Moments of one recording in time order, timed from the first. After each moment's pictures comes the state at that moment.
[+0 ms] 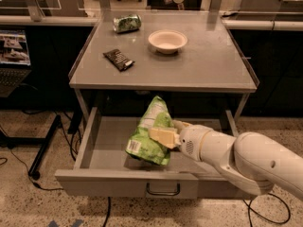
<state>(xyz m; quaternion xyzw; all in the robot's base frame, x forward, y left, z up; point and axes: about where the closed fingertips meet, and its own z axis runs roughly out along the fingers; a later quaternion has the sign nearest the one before) 0.515 -0.047 0.749 -0.17 0.80 0.32 0.47</state>
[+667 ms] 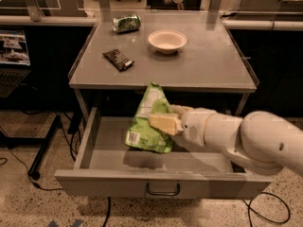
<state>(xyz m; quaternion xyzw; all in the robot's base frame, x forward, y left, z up) 0.521 -0.047 0.798 -0.22 0.79 0.31 0.49</state>
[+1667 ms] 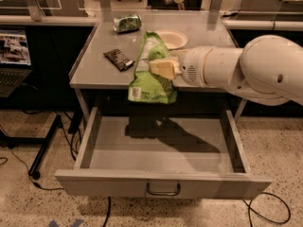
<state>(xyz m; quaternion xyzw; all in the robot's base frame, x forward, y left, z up) 0.595 -0.042 0.923 -0.30 0.76 0.23 0.53</state>
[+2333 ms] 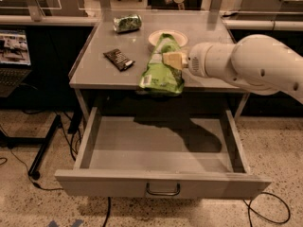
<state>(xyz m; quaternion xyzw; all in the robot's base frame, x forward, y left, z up) 0.666 -0.091 0.900 -0.23 0.79 0.17 0.54</state>
